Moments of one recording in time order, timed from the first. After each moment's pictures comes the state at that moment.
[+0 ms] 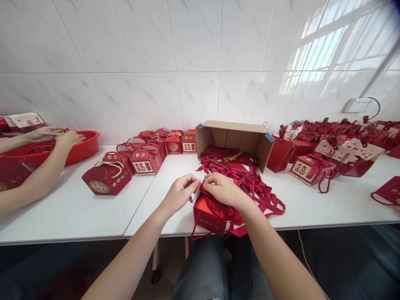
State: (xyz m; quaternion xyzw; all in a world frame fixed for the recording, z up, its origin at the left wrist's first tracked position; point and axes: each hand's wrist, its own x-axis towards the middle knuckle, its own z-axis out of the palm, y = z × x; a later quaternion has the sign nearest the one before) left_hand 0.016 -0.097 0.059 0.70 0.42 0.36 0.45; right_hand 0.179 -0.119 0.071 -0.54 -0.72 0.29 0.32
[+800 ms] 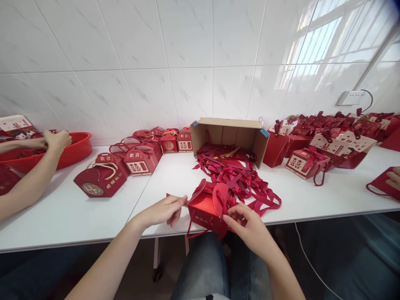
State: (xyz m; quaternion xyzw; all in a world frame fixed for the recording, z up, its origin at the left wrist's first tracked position) left_hand -0.026 -0.098 0.036 0.72 0.47 0.09 0.50; right_hand 0.218 -0.195 -0.017 -0.58 -0.58 0.34 0.45
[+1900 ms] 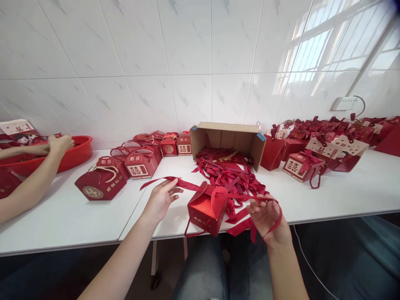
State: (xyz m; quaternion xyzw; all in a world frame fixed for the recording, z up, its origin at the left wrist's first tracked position) left_hand -0.011 -0.078 0.030 0.39 0.42 0.53 0.62; right_hand 0.255 -0.183 -0.028 -0.19 -0.23 0.54 0.79
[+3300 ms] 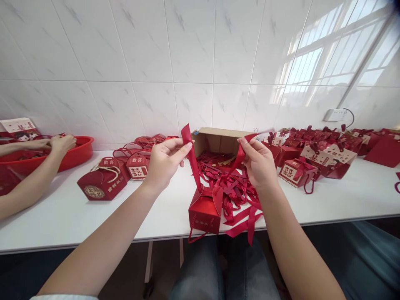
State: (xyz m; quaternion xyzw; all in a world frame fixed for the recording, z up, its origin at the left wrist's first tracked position) left_hand 0.029 -0.094 0.144 0.65 0.28 0.61 0.36; right_hand 0.240 -0.125 0.118 -0.33 -0.45 0.34 0.76
